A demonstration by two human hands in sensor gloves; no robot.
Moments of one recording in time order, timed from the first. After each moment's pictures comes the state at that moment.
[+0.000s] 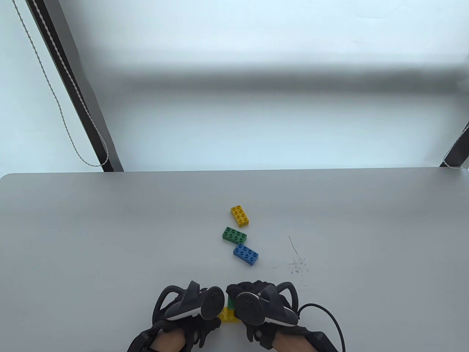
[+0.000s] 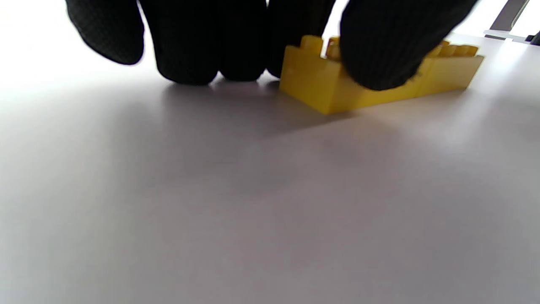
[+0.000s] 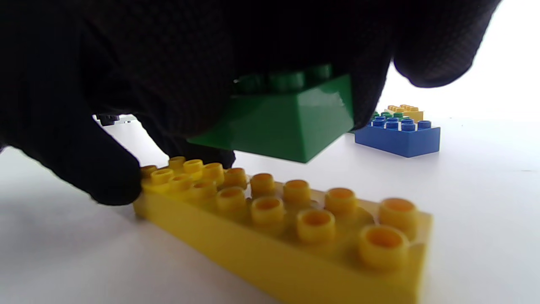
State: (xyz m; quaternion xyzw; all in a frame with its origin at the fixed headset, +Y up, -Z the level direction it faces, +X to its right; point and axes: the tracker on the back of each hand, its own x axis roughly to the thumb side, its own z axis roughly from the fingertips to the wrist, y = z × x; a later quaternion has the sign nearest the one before) left_hand -0.116 -0.766 -0.282 -0.17 -0.24 -0.02 0.96; right_hand 0.041 -0.732 -0.271 0.28 -0.02 0.96 0.07
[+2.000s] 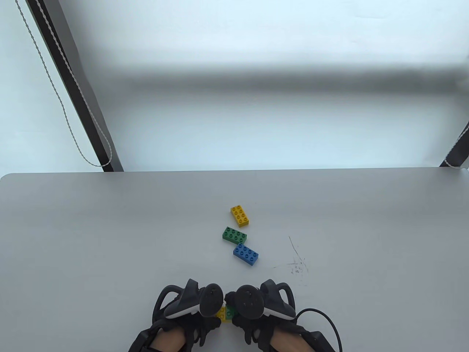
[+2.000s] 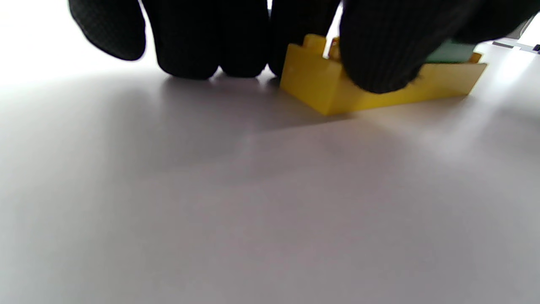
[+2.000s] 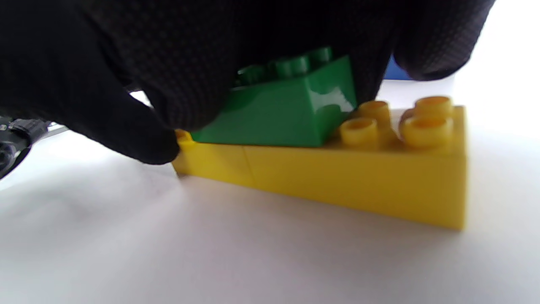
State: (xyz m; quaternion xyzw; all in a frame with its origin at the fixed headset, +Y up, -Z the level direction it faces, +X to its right) left_hand -0.118 -0.767 -0.286 -0.19 -0.22 0.00 0.96; right_hand 0.041 -0.745 -0.283 0.27 0.09 0.95 0.13
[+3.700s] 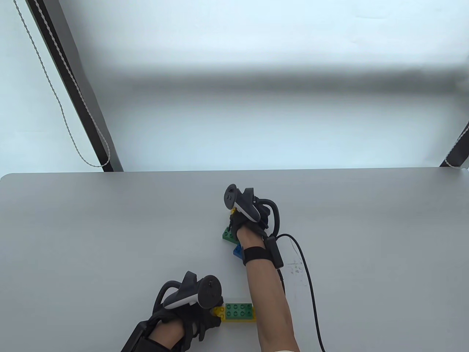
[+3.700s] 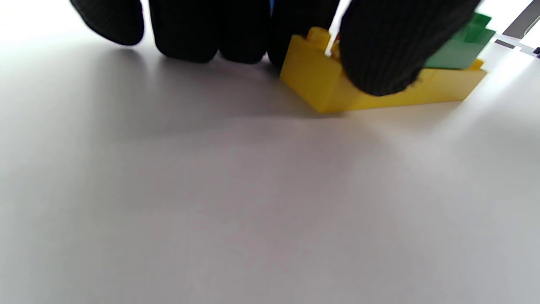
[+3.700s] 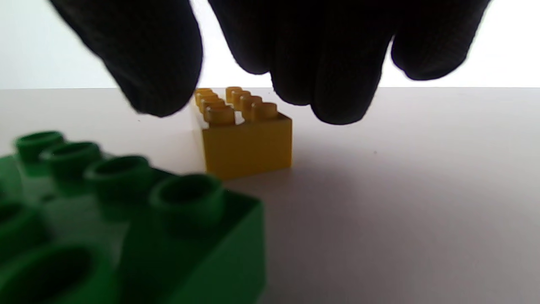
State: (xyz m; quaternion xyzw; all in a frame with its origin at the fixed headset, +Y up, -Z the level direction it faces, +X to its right) left_hand -0.122 -0.769 -0.300 -0.25 -0.22 0.03 0.94; right_hand 0.017 -0.755 -0.529 -0.04 0.04 1.00 0.01
